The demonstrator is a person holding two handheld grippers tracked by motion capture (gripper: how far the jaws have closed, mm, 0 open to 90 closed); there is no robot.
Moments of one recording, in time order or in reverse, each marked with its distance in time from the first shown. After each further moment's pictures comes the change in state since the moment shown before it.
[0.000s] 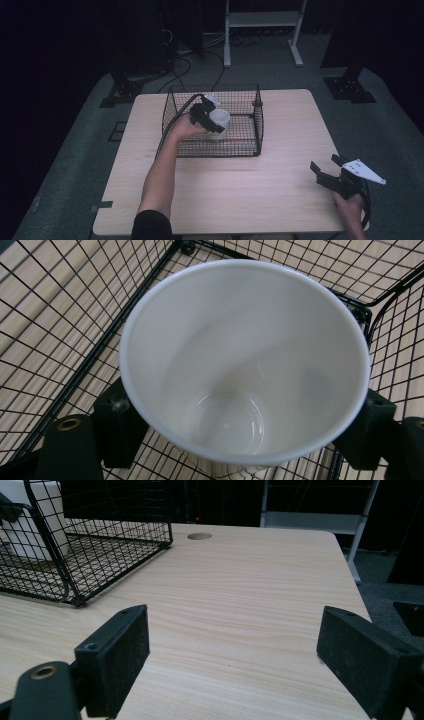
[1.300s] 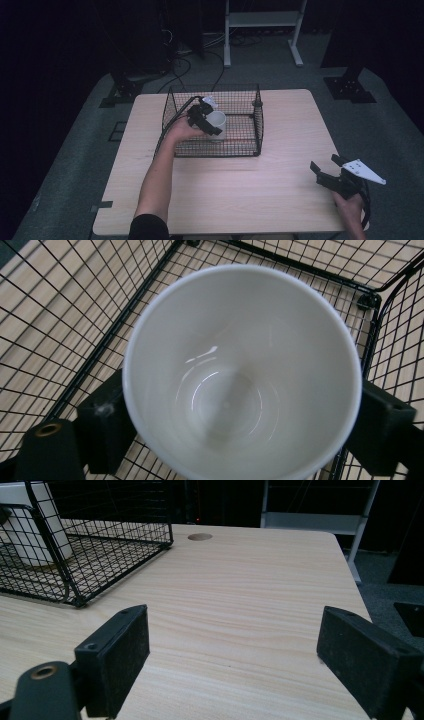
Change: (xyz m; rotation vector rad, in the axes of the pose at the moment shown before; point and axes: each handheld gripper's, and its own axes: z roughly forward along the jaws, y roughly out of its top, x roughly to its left) left arm -0.006 -0.007 -0.009 -0.022 0.038 0.016; right arm 0.000 0.000 0.000 -0.002 0.002 -0.001
